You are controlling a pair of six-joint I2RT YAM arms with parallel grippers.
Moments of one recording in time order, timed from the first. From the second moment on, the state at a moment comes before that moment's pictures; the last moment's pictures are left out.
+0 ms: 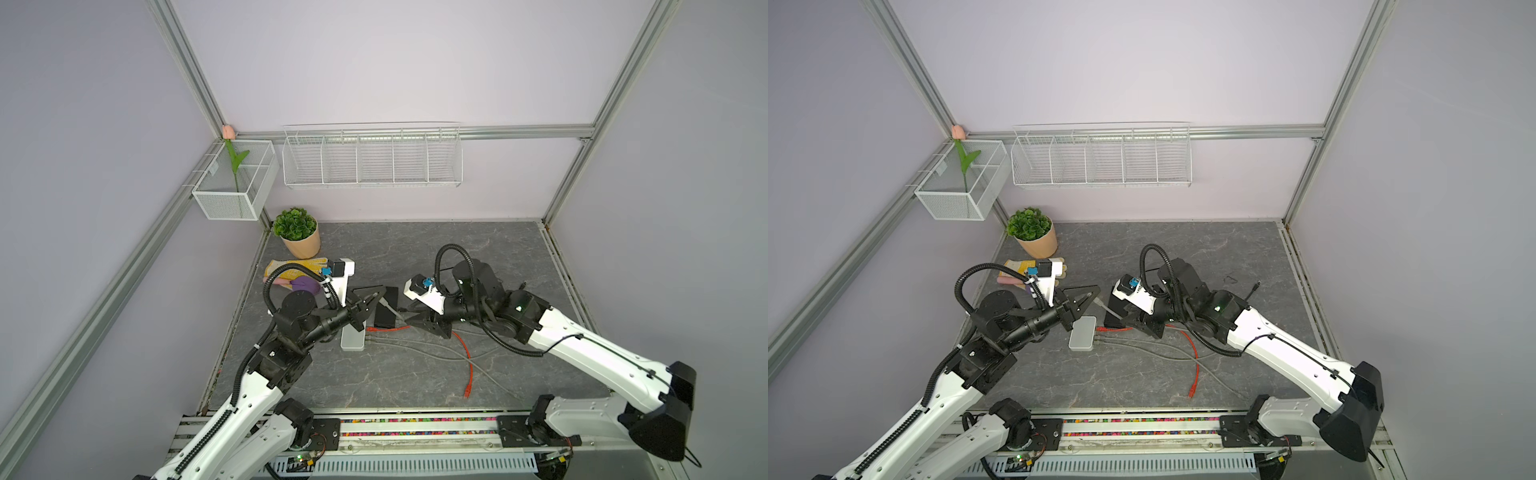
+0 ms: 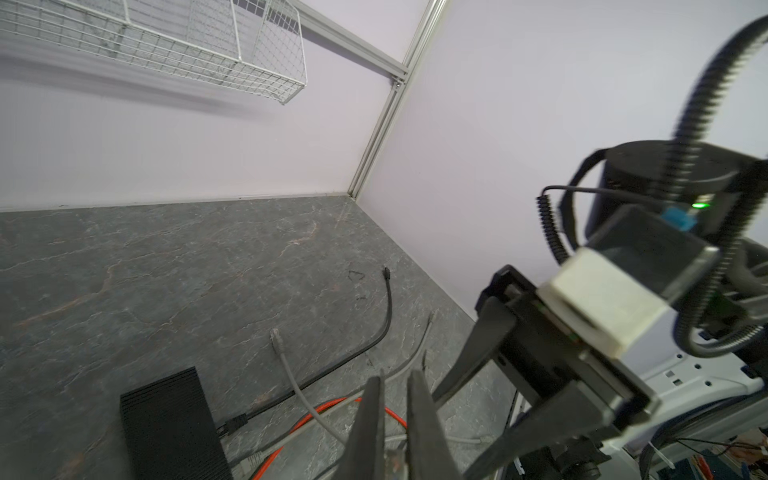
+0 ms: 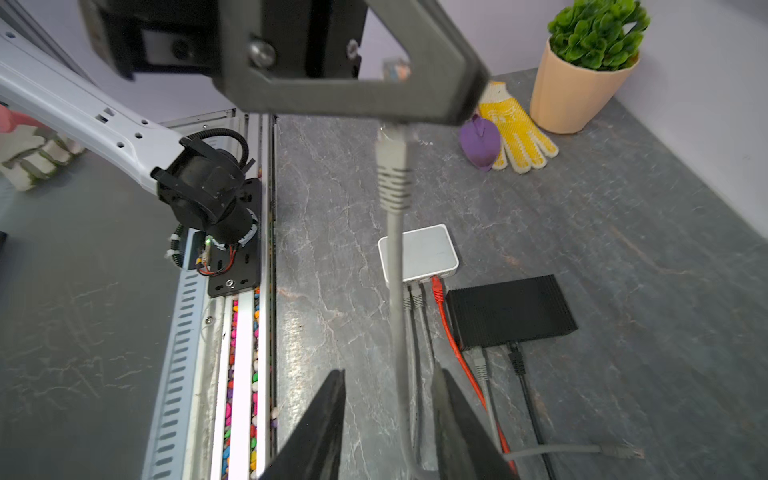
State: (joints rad) left arm -0.58 0.75 0.70 -0.01 0.41 -0.45; right arm 0.91 1.25 1.17 -0.50 -0.37 -0.24
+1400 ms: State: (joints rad) left arm -0.58 0.73 0.68 -0.01 0.31 -0.50; right arm 1.05 1.43 1.29 -0.38 -0.09 -0.26
